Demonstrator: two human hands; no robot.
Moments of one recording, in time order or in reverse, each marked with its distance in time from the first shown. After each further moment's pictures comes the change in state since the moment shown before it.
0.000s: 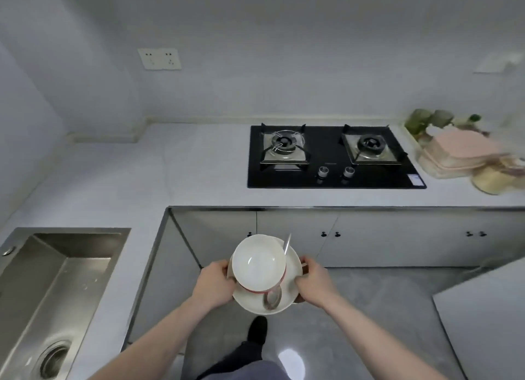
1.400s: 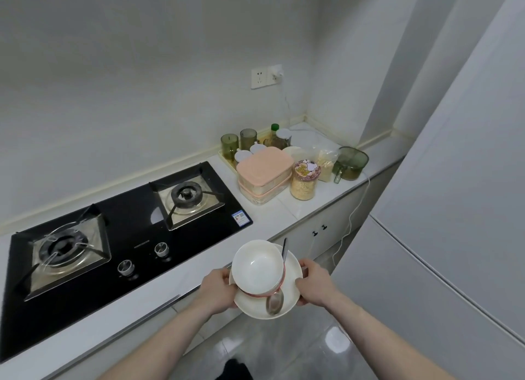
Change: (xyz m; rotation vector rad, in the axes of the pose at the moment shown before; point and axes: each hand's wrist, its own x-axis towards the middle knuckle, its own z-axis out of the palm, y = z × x) left_hand 0.144 0.477 0.302 -0.013 -0.468 0.220; right_hand 0.094 0.110 -0.489 0.188 0.431 0.188
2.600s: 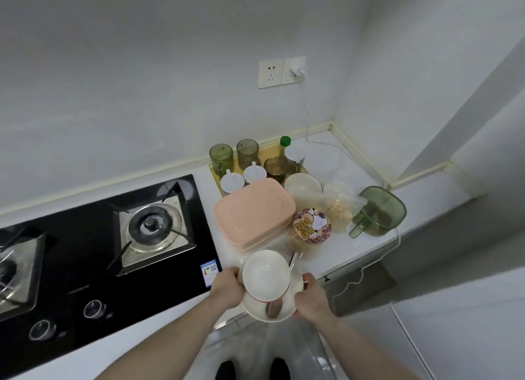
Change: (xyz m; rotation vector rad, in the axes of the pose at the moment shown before) left_hand 0.300 0.103 0.078 0.215 0.074 -0.123; right_hand 0.311 -0.016 -0.089 -0.162 -0.016 0.147
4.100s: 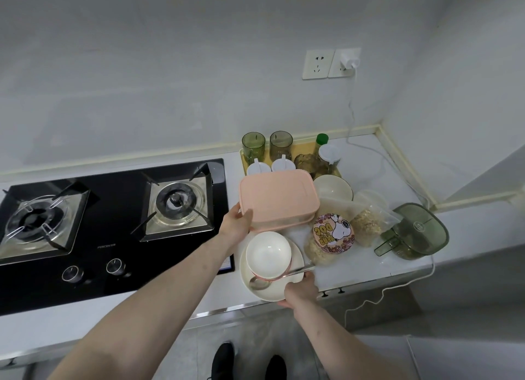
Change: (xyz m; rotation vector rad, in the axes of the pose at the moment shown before) left_hand 0.053 0.053 -0.062 -0.806 0.226 -0.117; right_hand 0.045 -0.016 0.048 0.325 -0.032 0.204
